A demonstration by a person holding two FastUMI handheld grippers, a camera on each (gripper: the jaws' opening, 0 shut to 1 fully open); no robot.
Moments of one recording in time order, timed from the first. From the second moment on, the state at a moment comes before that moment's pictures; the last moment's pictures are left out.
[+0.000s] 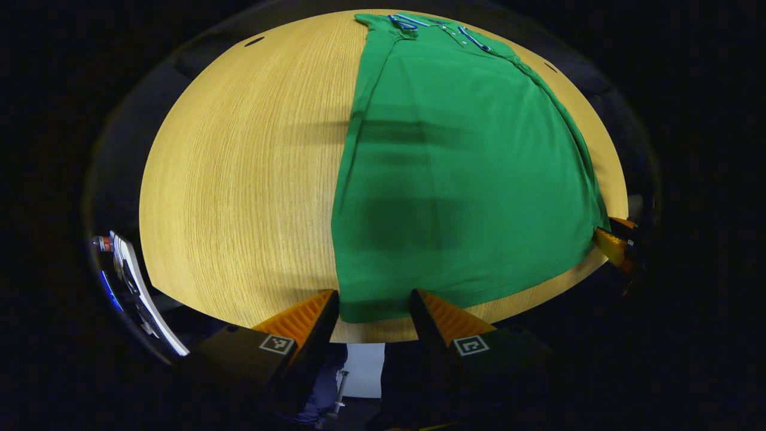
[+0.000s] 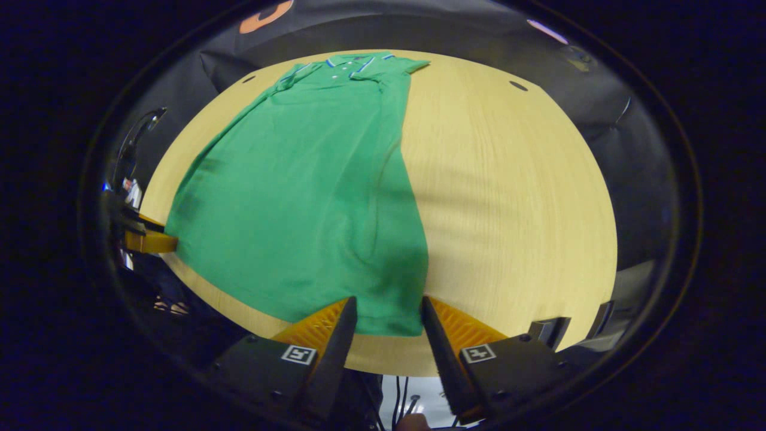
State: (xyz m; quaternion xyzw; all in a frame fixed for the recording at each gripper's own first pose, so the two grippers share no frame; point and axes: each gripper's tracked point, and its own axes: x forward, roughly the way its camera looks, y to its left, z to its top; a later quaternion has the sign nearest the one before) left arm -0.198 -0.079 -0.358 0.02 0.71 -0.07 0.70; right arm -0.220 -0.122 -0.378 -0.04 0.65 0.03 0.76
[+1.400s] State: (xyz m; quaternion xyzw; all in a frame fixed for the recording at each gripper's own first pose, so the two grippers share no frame) left arm -0.097 -0.093 -0.249 -0.10 0.58 -0.16 0.79; right arm -0.130 -0.109 -0.278 0.12 0.58 0.05 0.80
